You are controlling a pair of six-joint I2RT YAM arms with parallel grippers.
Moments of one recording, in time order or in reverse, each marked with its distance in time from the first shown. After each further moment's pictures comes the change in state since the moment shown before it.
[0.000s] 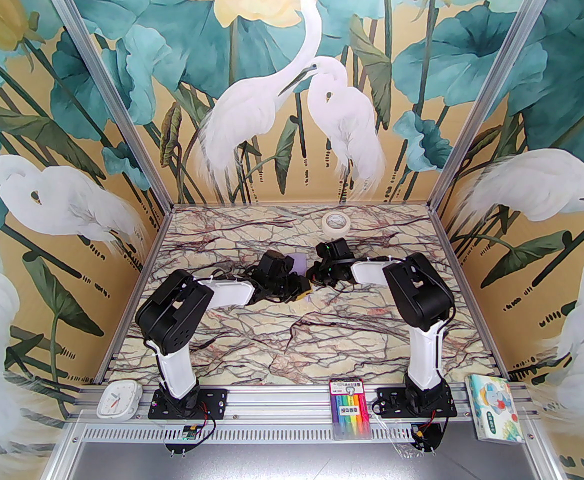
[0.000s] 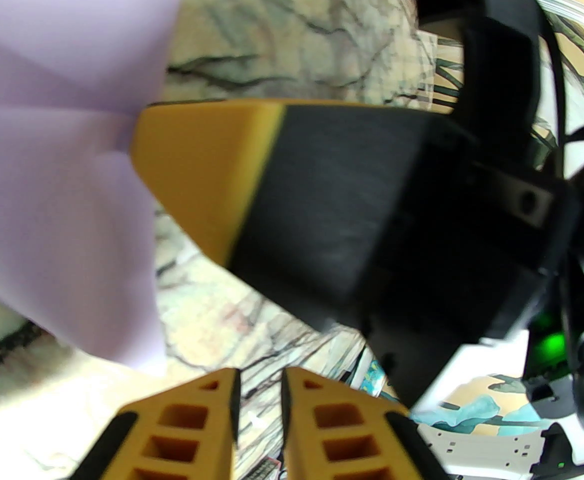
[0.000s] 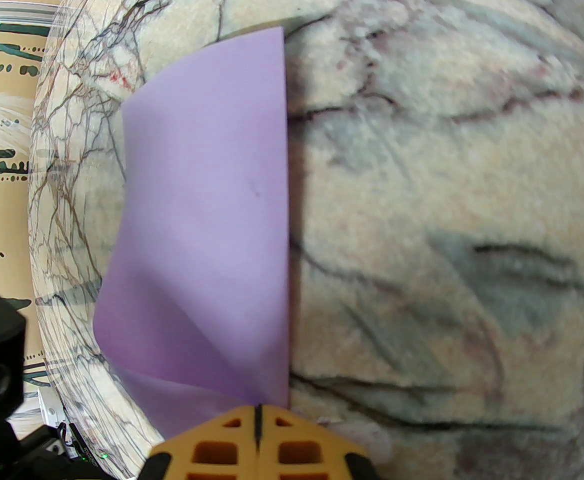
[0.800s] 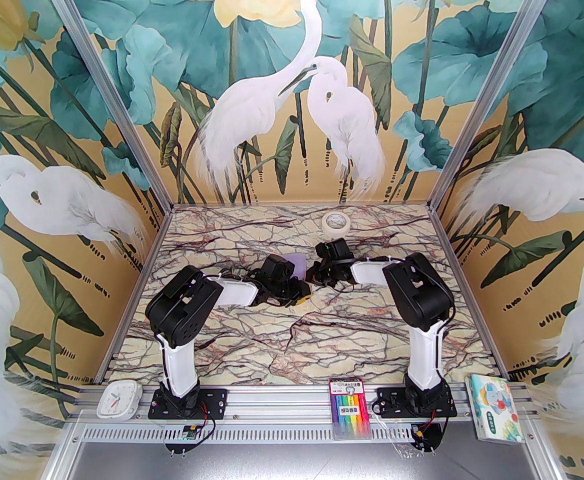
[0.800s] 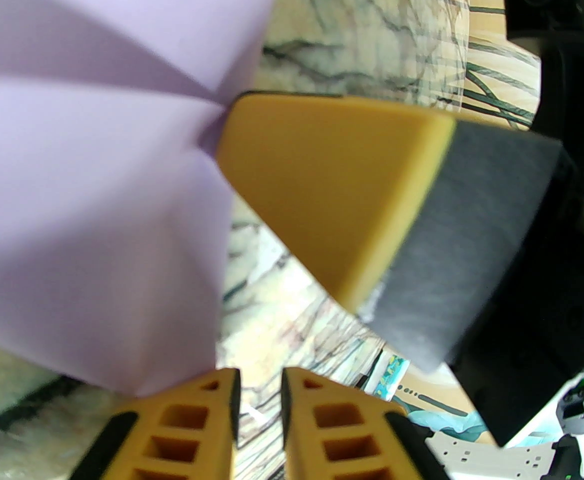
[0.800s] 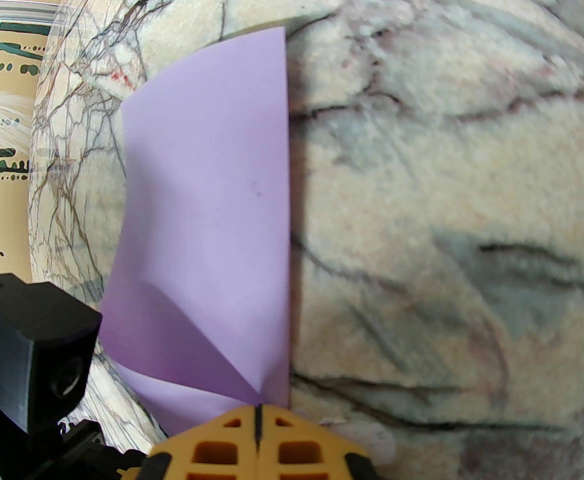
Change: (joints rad) left arm -0.009 0.064 -0.001 0.014 -0.009 -0.003; right arm 0.004 0.000 0.000 0.003 0.000 0.000
